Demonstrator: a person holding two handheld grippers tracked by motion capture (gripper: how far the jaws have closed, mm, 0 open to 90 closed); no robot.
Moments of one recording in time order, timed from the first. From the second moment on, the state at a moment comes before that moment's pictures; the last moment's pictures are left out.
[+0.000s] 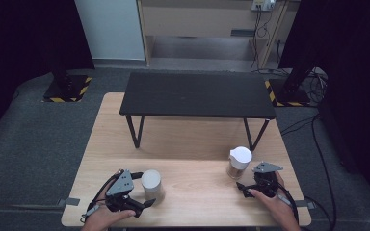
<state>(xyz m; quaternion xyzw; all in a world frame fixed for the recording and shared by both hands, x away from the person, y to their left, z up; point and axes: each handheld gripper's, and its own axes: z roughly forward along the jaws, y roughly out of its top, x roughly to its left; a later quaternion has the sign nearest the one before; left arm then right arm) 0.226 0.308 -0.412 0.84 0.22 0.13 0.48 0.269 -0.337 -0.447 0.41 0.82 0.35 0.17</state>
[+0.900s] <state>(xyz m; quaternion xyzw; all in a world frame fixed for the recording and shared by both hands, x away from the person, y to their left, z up) 0.224 0.298 -0.417 0.82 0.23 0.14 0.51 0.269 -0.337 -0.447 0.41 0.82 0.35 0.17</state>
